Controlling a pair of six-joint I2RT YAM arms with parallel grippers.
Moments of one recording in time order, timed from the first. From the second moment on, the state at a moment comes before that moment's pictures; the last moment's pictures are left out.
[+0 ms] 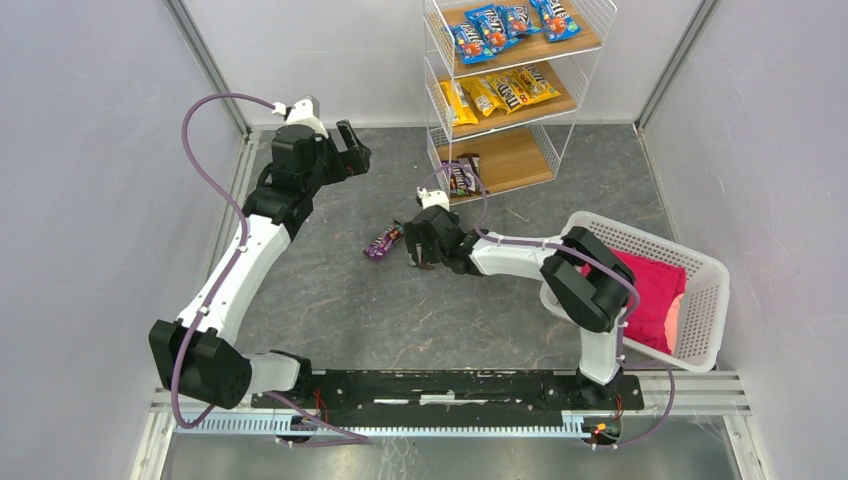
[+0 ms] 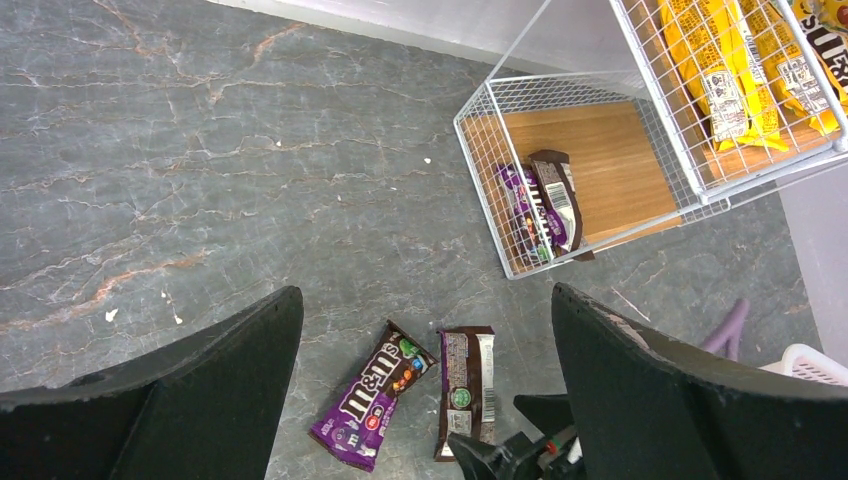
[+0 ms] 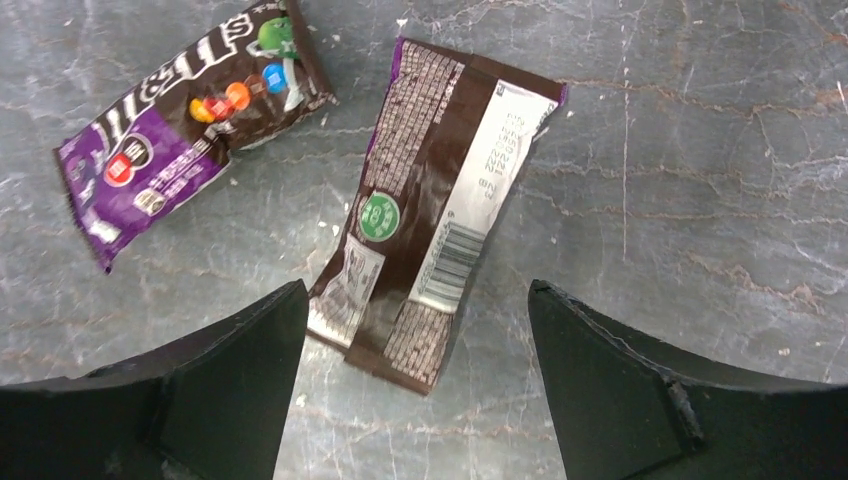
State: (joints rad) left arm -0.27 1.30 1.24 -0.29 -0.07 -0.41; right arm 0.87 1.89 1.14 -0.03 0.32 0.46
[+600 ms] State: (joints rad) left arm -0.27 1.30 1.24 -0.29 -0.07 -0.41; right arm 0.89 2.00 1.23 -0.04 0.37 0.40
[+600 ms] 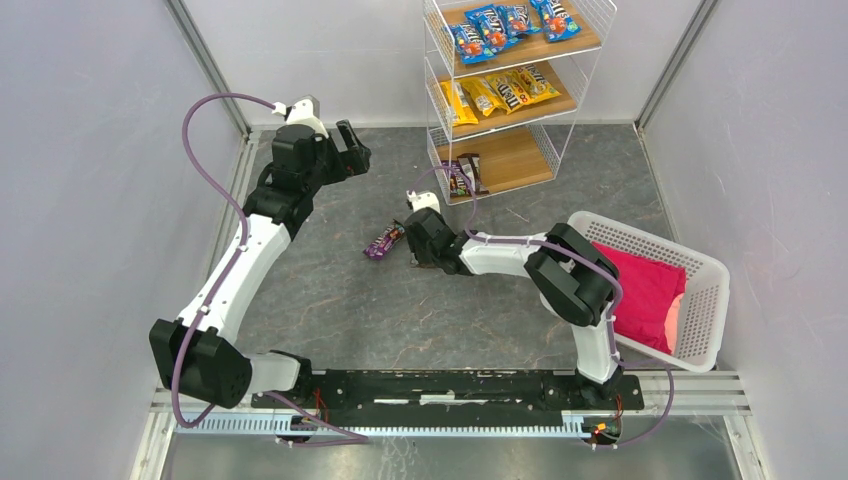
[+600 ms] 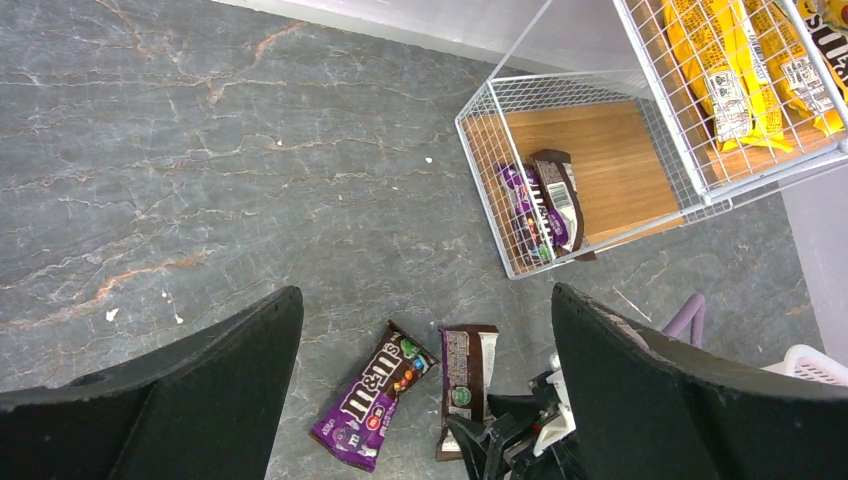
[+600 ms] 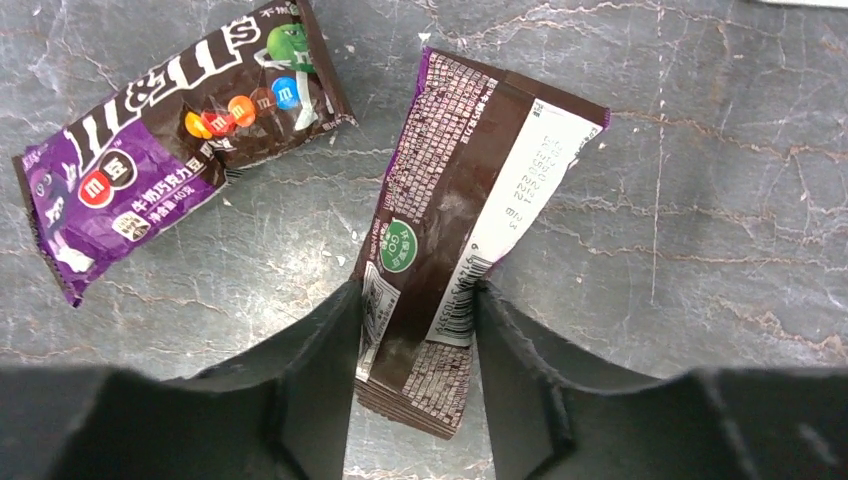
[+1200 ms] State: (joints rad) left arm -0.27 1.31 1.24 -0.29 -0.07 -0.41; right arm 0.89 1.76 0.95 0.09 0.31 0.16
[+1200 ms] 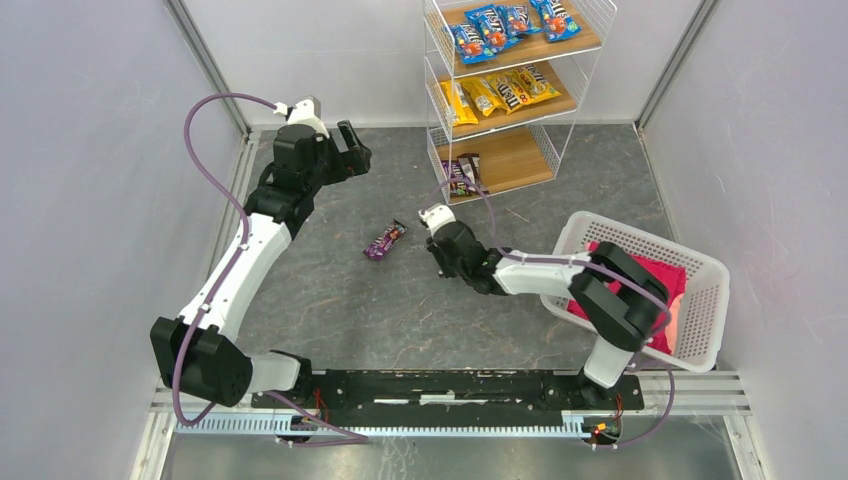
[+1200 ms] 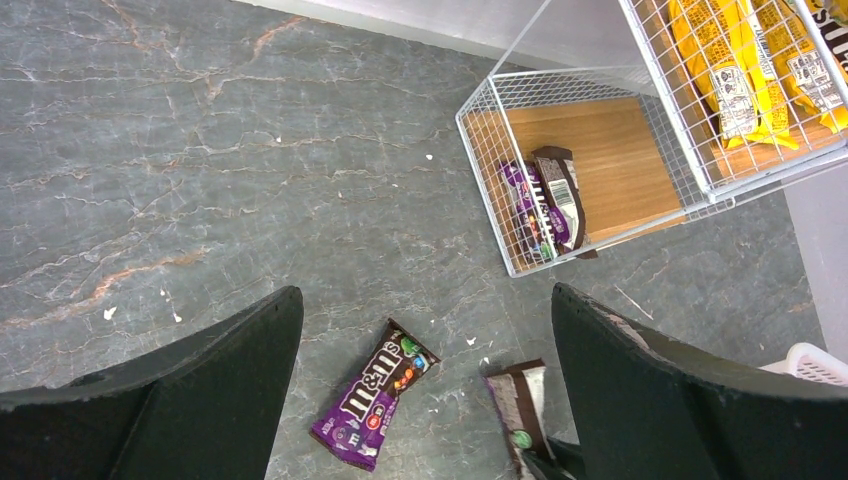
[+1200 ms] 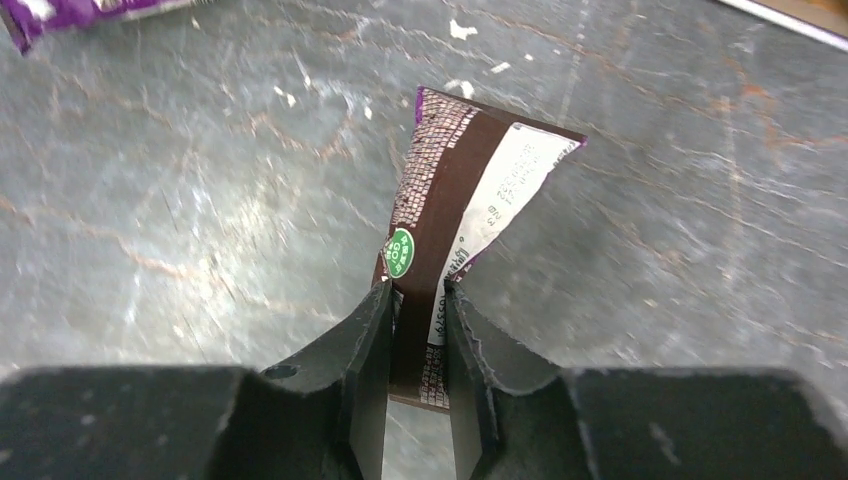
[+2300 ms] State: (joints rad) left arm -0.27 1.32 1.24 -0.29 -0.07 -0.41; right arm 0.30 1.77 0.92 0.47 -0.01 -0.10
